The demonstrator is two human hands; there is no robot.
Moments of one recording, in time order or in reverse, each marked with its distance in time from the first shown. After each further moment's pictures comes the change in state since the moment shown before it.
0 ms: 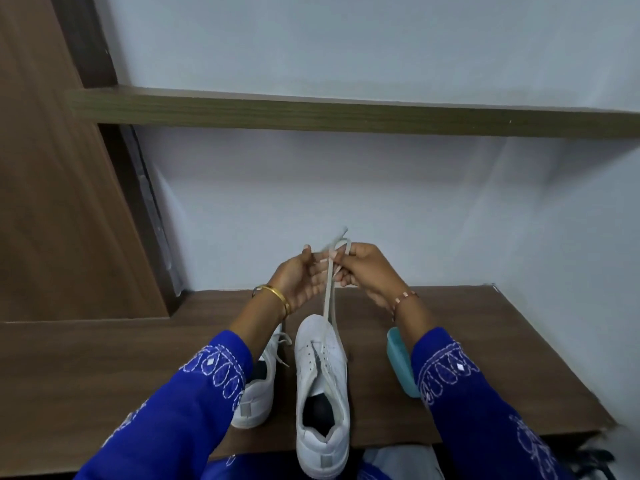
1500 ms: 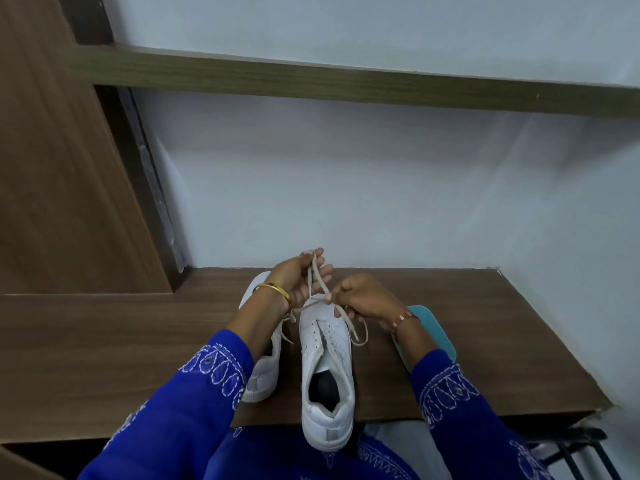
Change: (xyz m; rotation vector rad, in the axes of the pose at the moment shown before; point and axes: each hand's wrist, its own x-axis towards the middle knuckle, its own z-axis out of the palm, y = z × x) left_hand -0.005 -0.022 -0.024 -0.167 0.182 -0.089; right_hand -0.028 0.051 0.013 -0.416 -0.158 0.204
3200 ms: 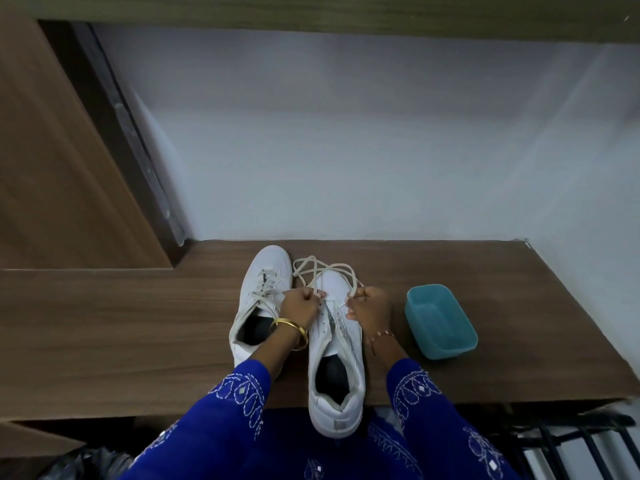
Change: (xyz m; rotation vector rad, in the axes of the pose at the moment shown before) left_hand 0.052 -0.092 -0.070 0.906 0.302 0.170; right_hand 0.060 0.104 0.062 0.389 0.522 0.296
